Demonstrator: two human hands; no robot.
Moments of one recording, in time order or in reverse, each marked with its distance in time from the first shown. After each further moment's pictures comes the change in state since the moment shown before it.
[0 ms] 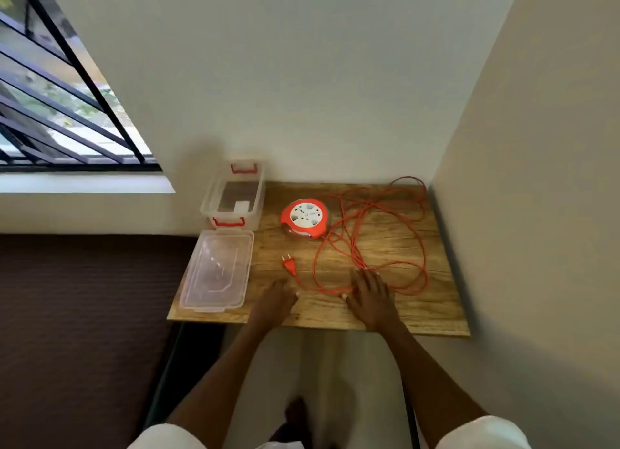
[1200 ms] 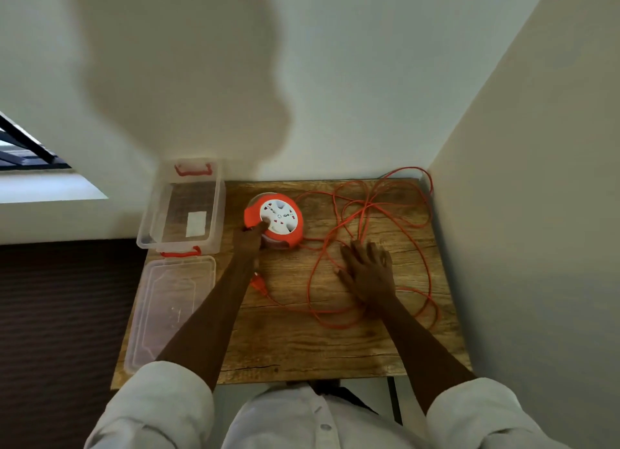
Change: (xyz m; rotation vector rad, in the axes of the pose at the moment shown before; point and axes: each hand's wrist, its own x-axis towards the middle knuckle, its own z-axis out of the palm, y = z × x) left_hand 0.250 0.033 -0.045 -1.161 0.148 -0.507; right_hand 0.152 0.041 -0.026 -0.233 0.008 -0.019
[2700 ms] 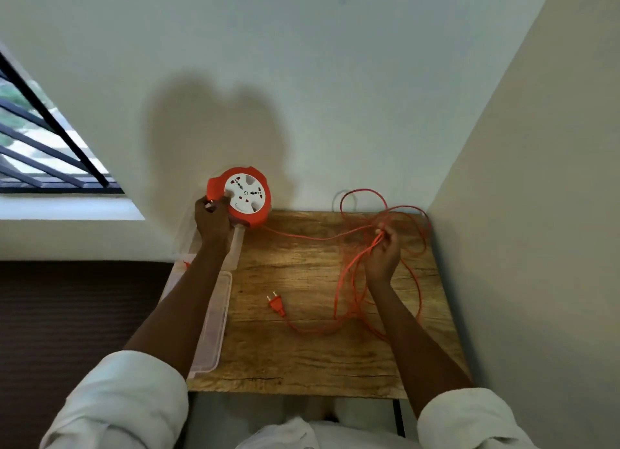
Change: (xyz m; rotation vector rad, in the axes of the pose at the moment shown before) left_hand -0.034 0.103 -0.071 -0.094 0.308 0.476; right_hand 0.035 -0.037 -0.094 1.408 0.842 0.355
